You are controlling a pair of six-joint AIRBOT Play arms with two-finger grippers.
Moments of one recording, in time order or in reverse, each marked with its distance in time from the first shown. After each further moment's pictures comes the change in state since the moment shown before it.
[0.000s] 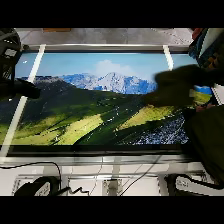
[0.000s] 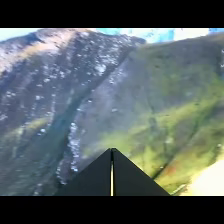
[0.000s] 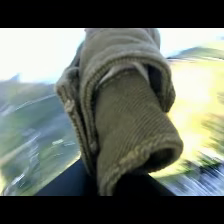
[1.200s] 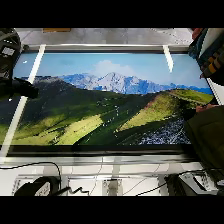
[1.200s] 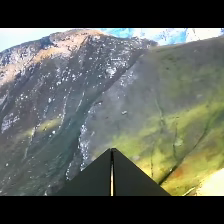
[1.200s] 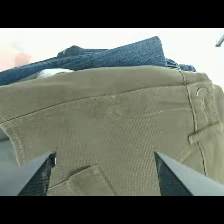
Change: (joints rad) left arm 0.000 0.007 0.007 0.034 0.003 0.000; right arm -0.962 0.324 -0.011 -0.326 0.216 0.290
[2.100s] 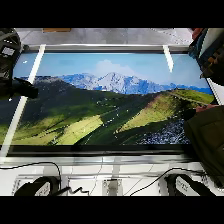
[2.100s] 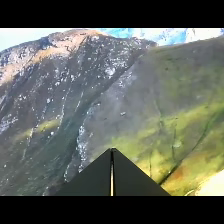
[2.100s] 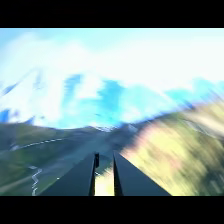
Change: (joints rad) left arm 0.000 0.000 0.000 0.000 0.000 0.000; right arm 1.112 -0.089 -0.029 0.349 -0.378 -0.473
